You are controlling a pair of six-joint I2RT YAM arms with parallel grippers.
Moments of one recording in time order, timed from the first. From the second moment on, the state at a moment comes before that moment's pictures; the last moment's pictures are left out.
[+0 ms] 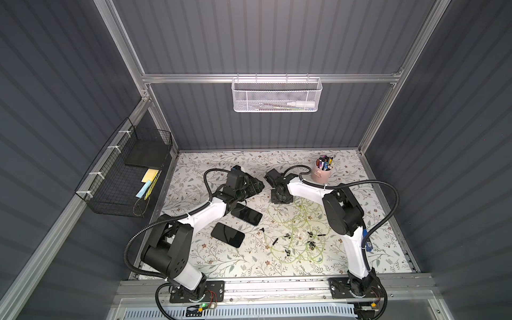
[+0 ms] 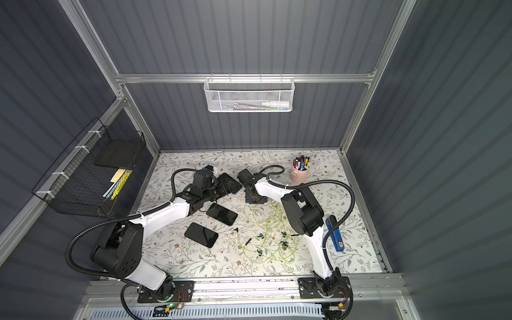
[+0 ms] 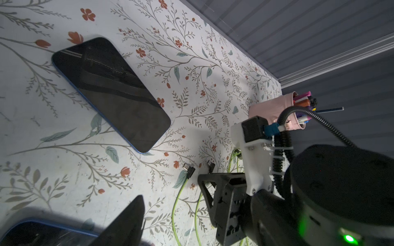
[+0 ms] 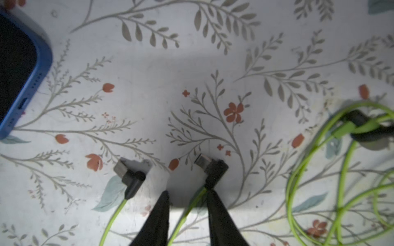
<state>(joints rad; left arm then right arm) -0.51 1.57 0.95 0.01 0.17 -0.78 0.69 2.19 1.64 -0.77 0.23 0.65</state>
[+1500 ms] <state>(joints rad) -0.55 1.72 0.87 0.36 0.46 -0.99 0.66 1.77 1.29 -0.54 -0.16 0.49</state>
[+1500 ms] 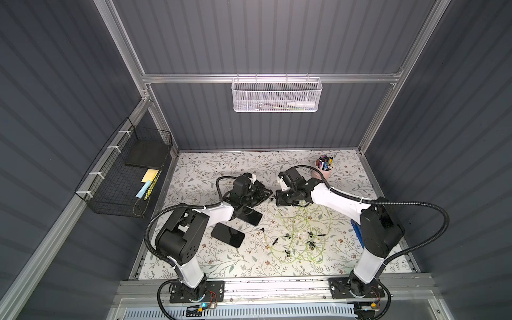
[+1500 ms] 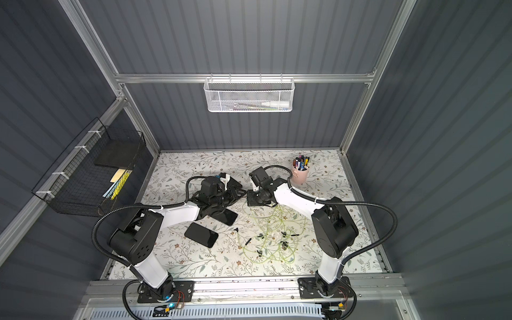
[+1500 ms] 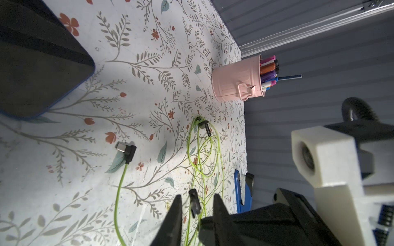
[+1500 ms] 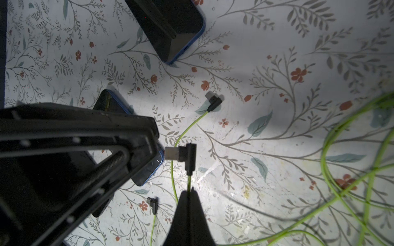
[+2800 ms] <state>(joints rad) -0.51 1.89 0.99 0.37 0.72 -0.94 0.34 1.68 1.06 -0.30 -0.63 0.56</state>
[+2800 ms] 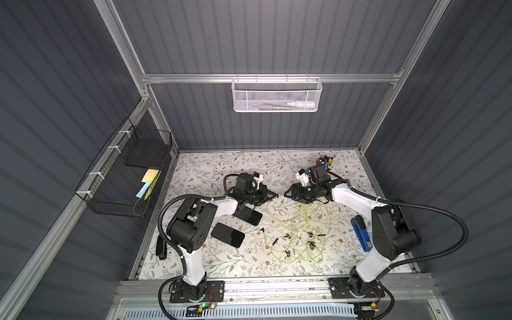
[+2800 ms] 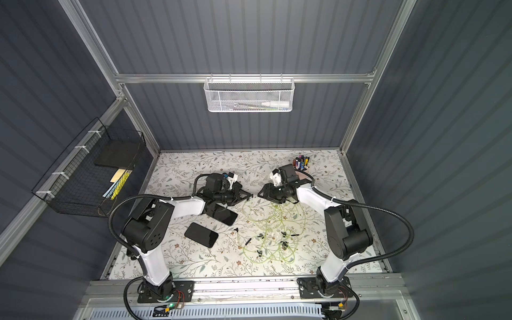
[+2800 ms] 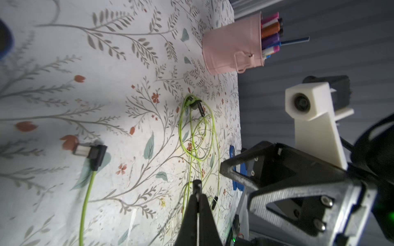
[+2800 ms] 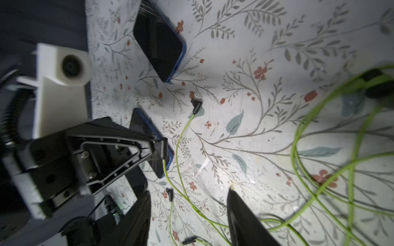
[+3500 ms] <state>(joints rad) -0.50 2.05 1.00 0.99 0.93 -1.39 0.24 1.76 0.89 0.37 -1.02 0.90</state>
